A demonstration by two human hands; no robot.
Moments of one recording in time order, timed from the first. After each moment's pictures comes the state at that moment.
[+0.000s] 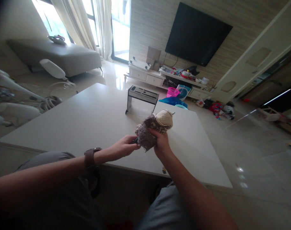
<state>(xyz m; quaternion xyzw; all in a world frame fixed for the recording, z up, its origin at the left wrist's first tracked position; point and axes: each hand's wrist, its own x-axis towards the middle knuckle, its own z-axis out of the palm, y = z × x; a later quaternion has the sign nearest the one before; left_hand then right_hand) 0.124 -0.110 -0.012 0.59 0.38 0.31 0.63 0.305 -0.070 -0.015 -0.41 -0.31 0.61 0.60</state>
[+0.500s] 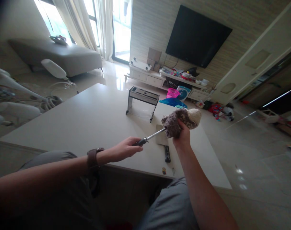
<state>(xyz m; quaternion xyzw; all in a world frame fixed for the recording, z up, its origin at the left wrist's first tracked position) 0.125 -0.113 -0.007 0.61 0.39 0.28 0.63 0.386 -0.018 0.008 -0.36 -0.29 0.56 0.68</state>
